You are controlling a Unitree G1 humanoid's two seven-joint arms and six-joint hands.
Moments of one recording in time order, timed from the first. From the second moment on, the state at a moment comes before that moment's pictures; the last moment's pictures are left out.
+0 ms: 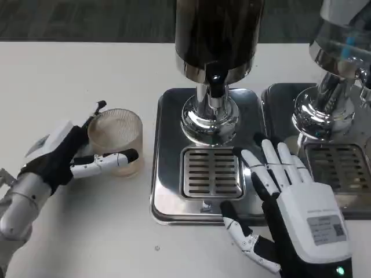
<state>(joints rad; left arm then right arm) -0.55 0.51 -0.18 1.21 0.43 -0.66 0.07 0.36 -0.27 0.40 -0.20 -1.06 -0.06 -0.51</state>
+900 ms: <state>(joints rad) -0.52 0.45 -0.19 1.22 0.41 -0.72 0.21 0.36 -0.28 0.38 -0.22 -0.98 -0.09 -0.51</state>
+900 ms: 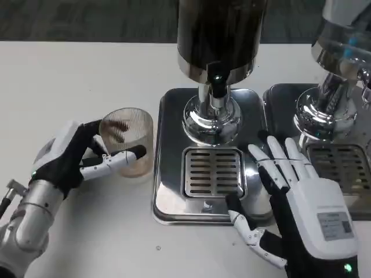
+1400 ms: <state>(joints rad) -0.49 0.45 -0.21 1.22 0.40 -0.75 0.28 0.36 -0.28 0.37 -0.22 -0.95 -0.09 -0.51</state>
